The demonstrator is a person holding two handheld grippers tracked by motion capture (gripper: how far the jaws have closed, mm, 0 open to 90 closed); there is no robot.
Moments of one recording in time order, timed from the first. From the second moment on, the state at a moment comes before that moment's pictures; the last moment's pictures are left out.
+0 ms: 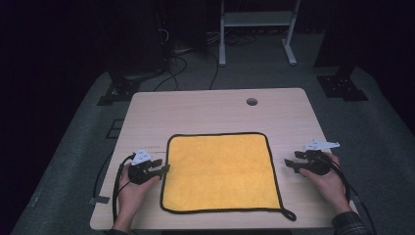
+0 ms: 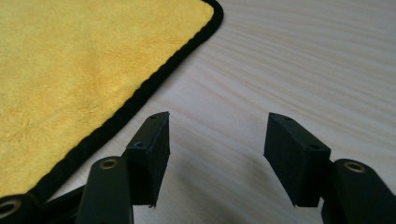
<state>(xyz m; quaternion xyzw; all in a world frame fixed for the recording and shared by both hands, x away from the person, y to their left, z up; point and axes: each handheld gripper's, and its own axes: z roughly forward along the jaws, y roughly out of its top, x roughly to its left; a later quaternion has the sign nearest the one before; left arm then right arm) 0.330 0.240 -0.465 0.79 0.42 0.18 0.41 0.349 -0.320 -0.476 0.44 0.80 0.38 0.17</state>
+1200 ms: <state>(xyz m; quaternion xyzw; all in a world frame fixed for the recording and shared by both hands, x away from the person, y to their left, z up) 0.346 0.241 -0.476 0.76 0.49 0.14 0.40 0.349 -0.322 -0.485 0.44 0.80 0.37 0.19</state>
